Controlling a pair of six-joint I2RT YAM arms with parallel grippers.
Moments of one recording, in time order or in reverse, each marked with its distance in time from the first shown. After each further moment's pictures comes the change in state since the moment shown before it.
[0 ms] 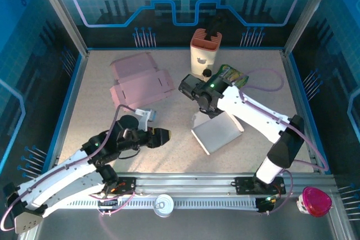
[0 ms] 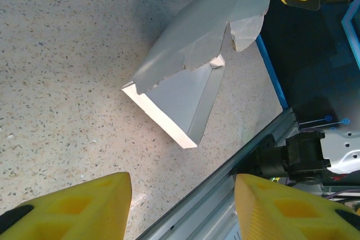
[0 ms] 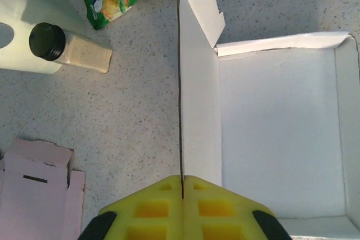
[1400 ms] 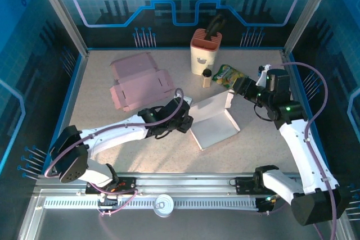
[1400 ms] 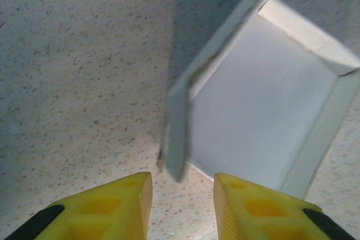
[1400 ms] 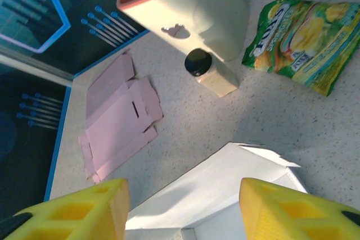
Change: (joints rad) left arm -0.093 0.750 0.422 -0.046 -0.351 0.315; right arm -0.731 -0.658 -0.617 0.809 -0.849 -1.360
